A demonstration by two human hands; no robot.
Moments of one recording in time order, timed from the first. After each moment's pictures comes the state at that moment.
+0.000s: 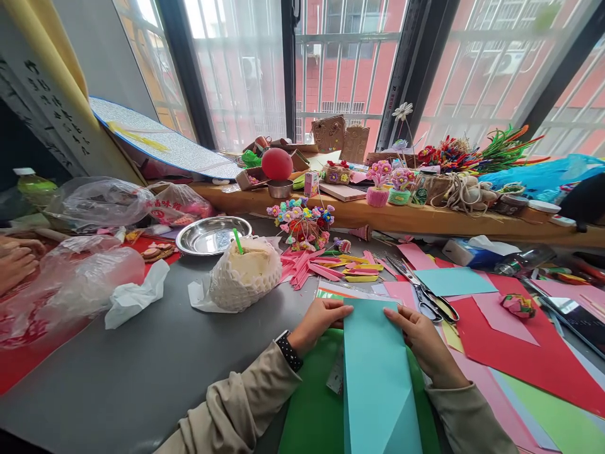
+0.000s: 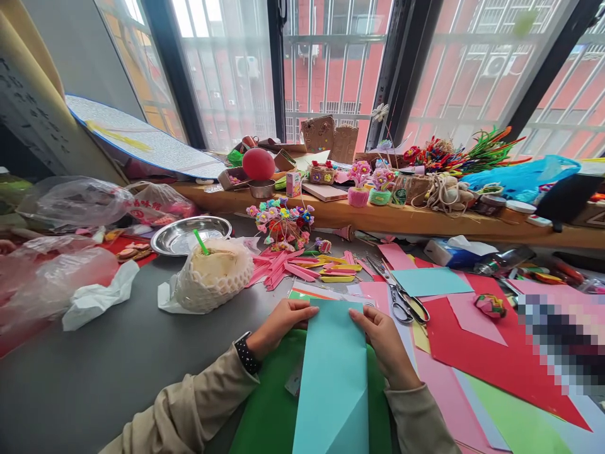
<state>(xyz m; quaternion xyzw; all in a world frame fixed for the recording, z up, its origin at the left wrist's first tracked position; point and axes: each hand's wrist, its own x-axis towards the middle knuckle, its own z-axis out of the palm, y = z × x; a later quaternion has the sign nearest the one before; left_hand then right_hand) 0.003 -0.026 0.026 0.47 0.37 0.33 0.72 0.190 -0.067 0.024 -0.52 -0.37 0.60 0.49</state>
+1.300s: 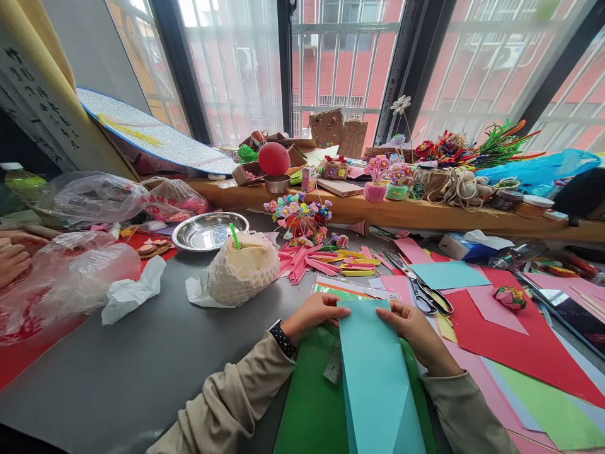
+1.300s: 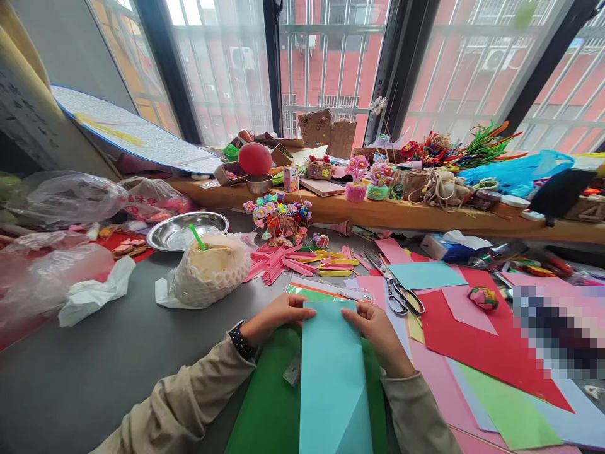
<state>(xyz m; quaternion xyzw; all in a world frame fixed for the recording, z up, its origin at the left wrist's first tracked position) -0.005 -0.016 0.024 0.55 0.40 0.25 0.69 0.190 -0.067 0.026 -0.55 -0.42 0.57 0.44</state>
